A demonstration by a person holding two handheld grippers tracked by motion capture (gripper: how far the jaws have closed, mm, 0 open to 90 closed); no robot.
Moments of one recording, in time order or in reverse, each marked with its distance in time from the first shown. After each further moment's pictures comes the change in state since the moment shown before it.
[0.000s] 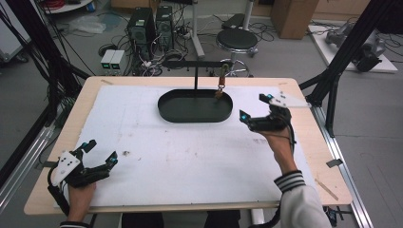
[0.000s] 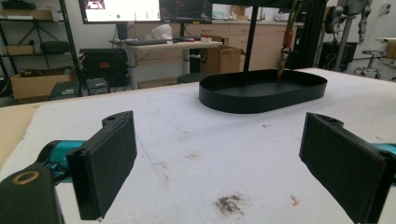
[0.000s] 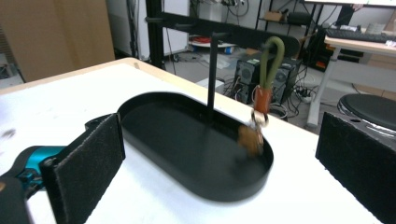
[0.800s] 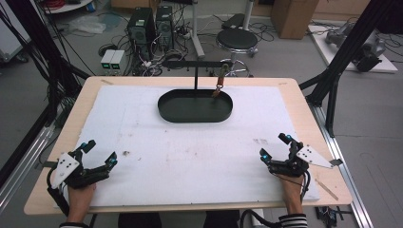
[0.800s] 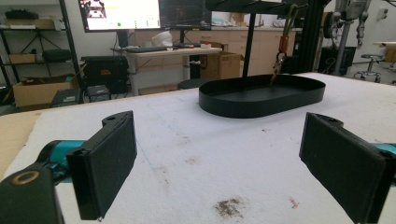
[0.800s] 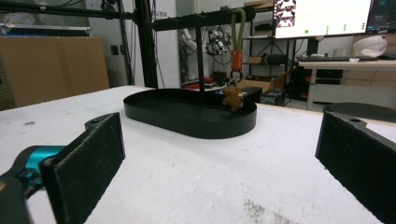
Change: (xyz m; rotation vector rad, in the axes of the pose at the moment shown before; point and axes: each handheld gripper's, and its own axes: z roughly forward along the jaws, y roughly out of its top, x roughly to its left) left arm -0.001 -0.001 -0.002 -0.021 0.000 0.009; right arm 0.007 -0.133 -0.071 -0.225 -0.050 0.100
